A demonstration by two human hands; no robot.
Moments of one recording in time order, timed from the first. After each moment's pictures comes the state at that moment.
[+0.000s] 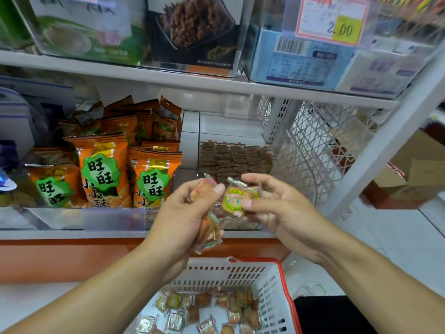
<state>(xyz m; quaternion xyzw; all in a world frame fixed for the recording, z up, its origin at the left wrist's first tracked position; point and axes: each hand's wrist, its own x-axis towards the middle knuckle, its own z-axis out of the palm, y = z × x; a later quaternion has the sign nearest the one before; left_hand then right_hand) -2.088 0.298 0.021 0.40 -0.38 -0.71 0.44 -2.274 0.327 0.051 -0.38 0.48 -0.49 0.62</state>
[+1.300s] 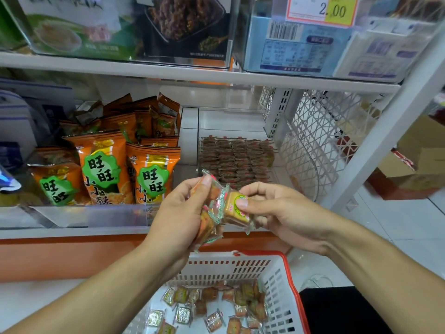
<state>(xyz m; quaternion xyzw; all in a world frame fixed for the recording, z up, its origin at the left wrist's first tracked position) -2.090 0.303 0.022 0.42 -0.38 -0.70 0.43 -2.278 0.331 0.051 -0.40 0.51 -0.39 0.65</state>
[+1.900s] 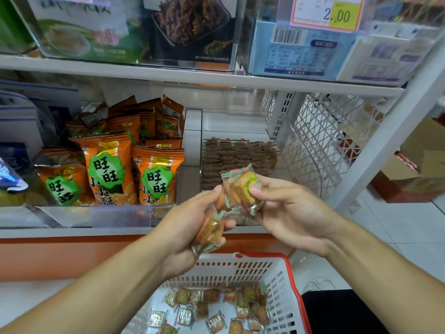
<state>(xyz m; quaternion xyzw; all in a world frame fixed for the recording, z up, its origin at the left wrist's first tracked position) -2.091 0.305 0.036 0.44 -0.30 -0.78 0.32 -2.275 0.328 0.057 -0.35 0.38 -0.45 0.73</state>
